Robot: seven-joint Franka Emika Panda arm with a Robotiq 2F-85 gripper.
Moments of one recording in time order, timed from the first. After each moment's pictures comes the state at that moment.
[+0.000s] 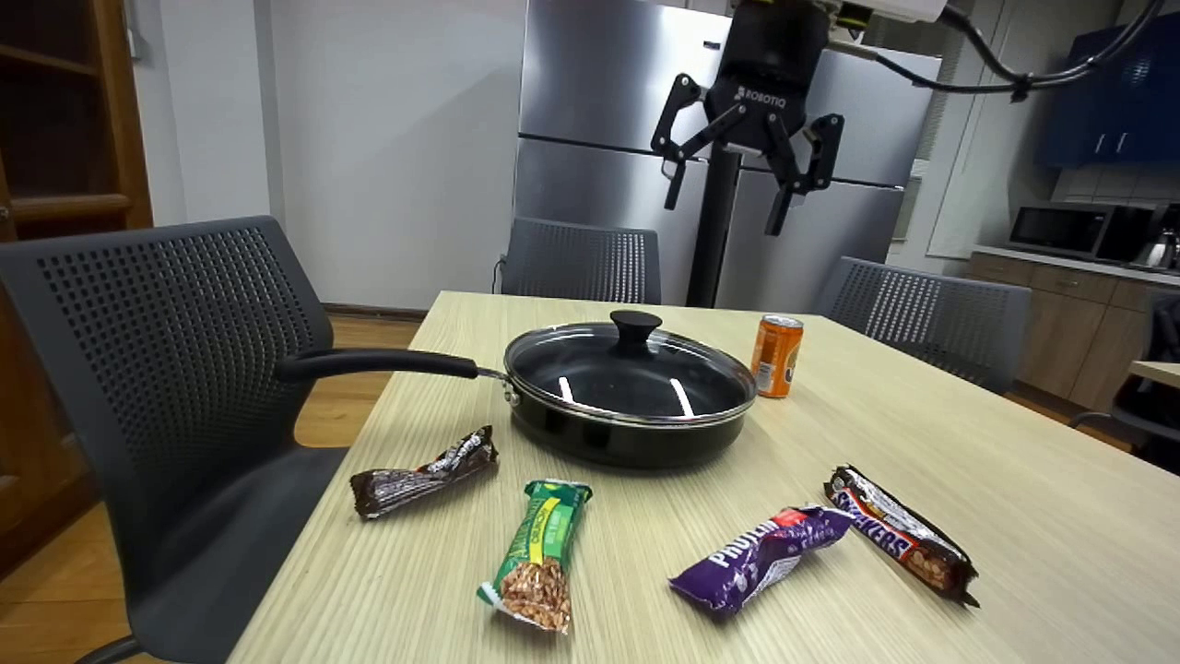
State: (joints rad) arm 0.16 0.23 0.13 -2.08 0.13 2.34 0.40
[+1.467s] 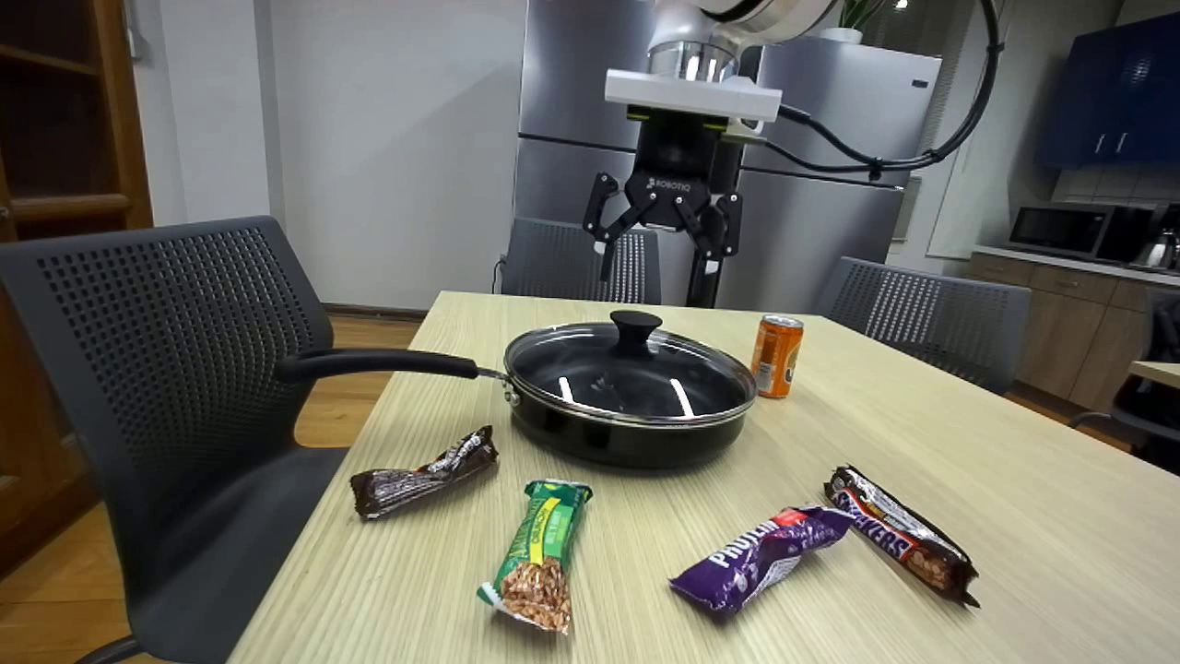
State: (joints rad) arm 0.27 0.58 0.05 -1.72 0.10 2.20 0.57
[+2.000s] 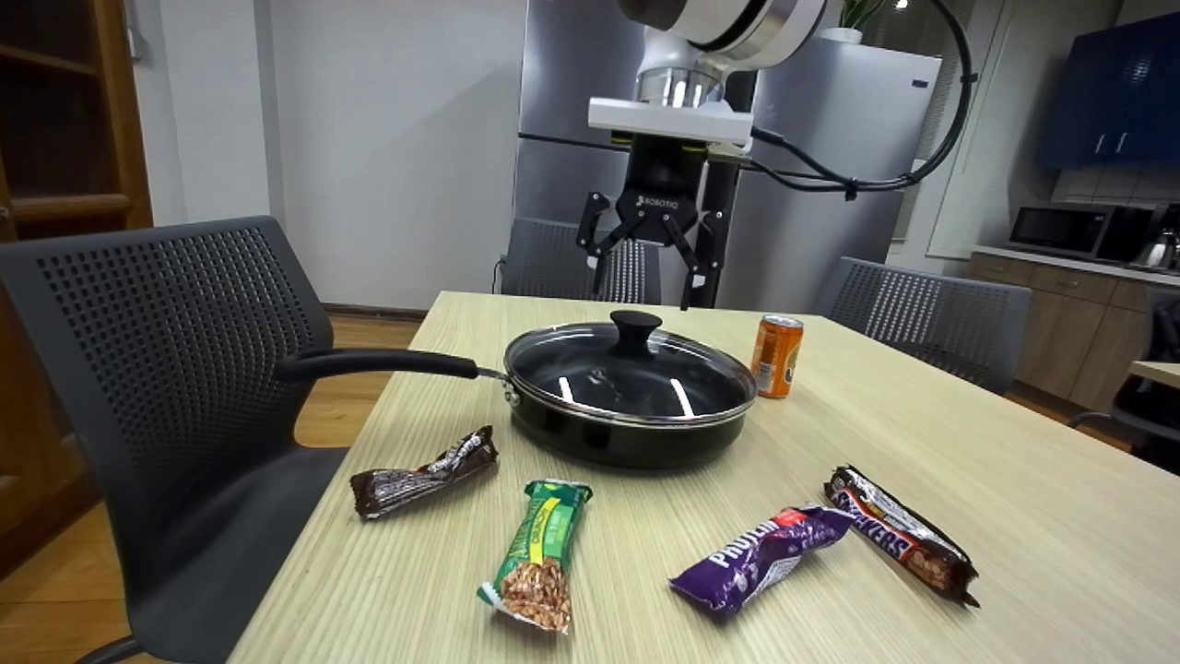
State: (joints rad) arm 0.27 0.66 0.05 -1.63 0.10 2.20 0.64
